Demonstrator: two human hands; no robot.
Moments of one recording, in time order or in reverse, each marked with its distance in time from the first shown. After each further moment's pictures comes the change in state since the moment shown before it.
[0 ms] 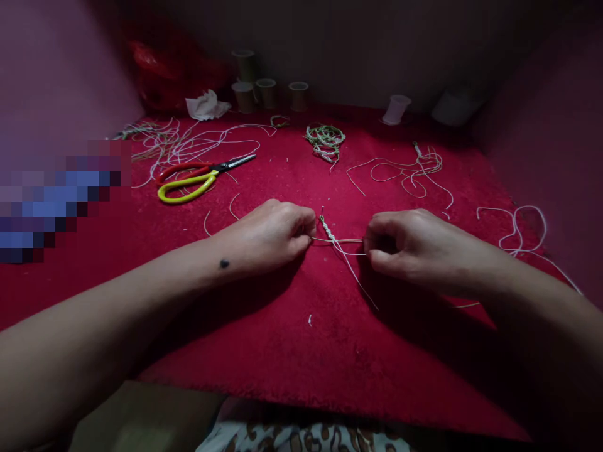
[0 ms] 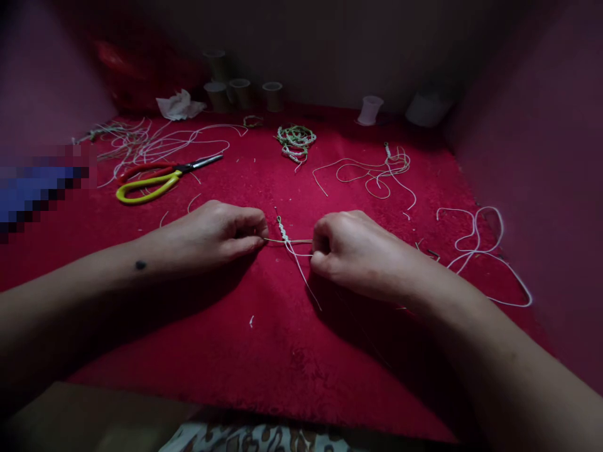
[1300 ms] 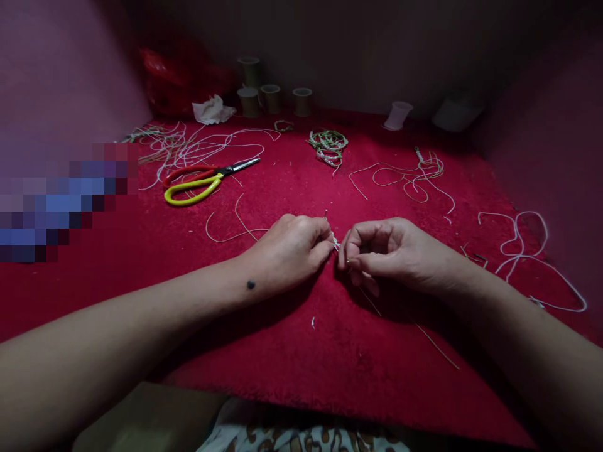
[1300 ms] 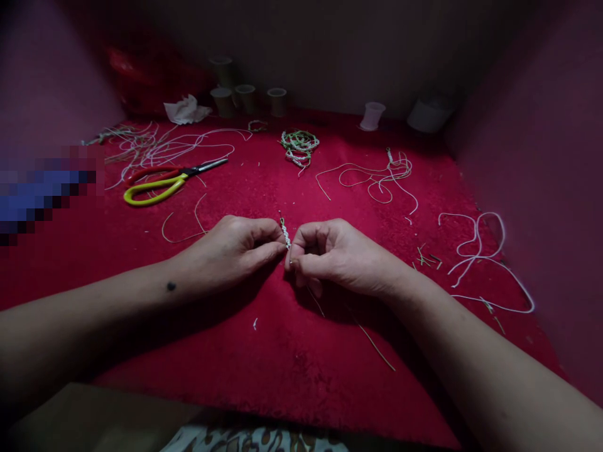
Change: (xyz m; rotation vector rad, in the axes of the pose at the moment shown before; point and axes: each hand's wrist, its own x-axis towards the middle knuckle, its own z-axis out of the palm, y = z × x) left_hand 0.001 0.015 0.021 -0.191 0.120 -0.016; right_hand 0.011 0.005 0.028 1.045 -0.210 -0.094
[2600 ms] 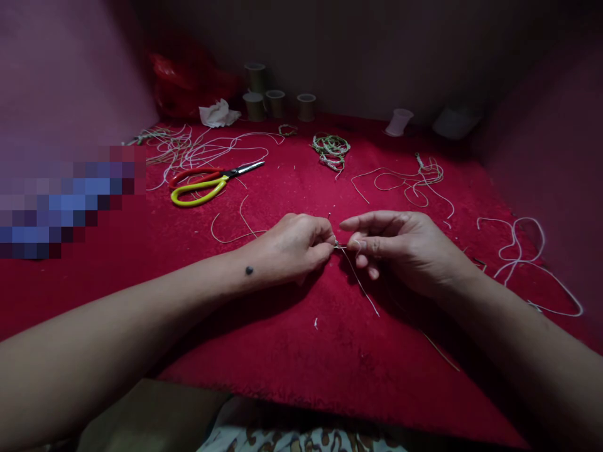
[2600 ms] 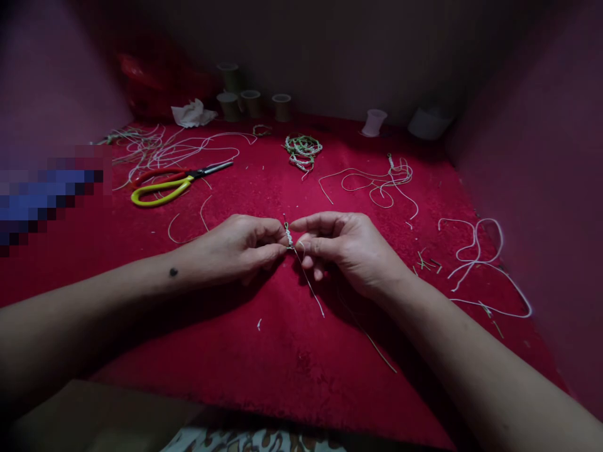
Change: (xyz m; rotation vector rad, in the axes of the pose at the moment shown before) left_hand -0.003 0.002 -0.011 -0.156 -0.145 -0.053; right_hand 0.003 0.005 0.002 0.220 0.330 -0.052
